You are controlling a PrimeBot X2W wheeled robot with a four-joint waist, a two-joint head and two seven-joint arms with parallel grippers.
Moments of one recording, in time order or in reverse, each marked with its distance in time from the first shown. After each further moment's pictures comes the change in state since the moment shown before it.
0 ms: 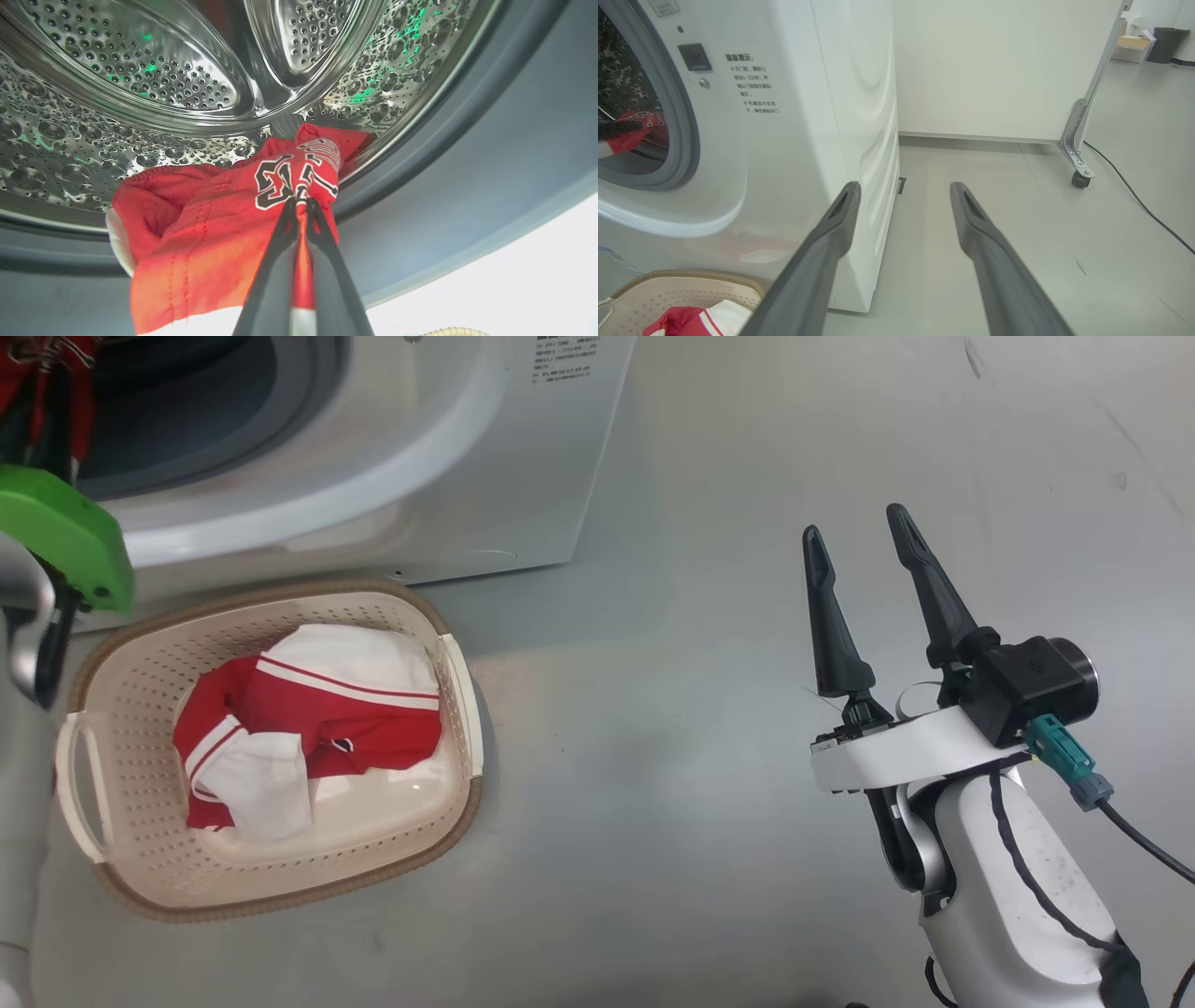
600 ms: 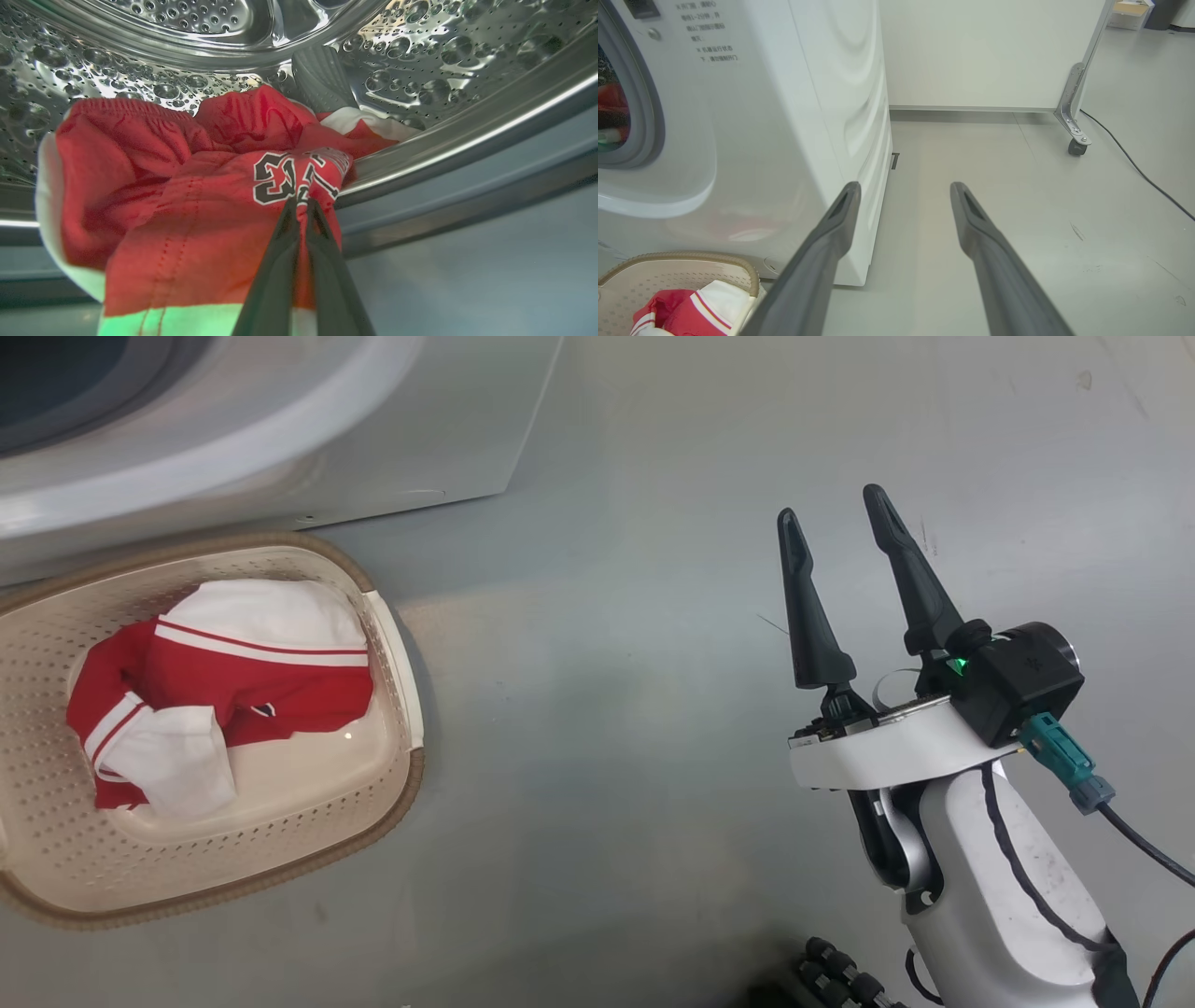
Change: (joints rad) left arm -0.100 0.100 0.097 -0.041 -0.012 0.027 0.268; right arm -0.008 0.008 0.046 -0.055 0.041 -0.006 0.000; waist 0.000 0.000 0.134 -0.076
